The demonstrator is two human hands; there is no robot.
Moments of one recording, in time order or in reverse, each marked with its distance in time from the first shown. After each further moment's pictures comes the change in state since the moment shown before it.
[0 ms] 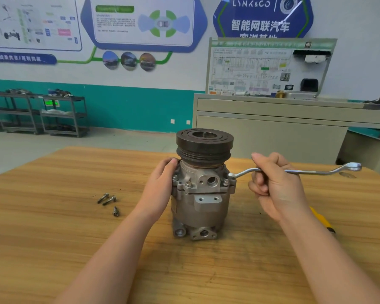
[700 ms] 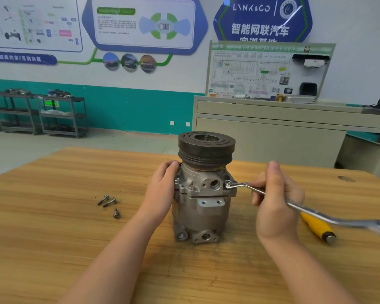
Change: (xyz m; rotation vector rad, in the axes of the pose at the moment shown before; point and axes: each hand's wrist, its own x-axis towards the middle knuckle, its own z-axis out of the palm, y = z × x) left_hand -0.002 0.002 0.003 -0.025 0.038 0.013; right_hand -0.043 0.014 0.027 -0.390 0.112 -0.527
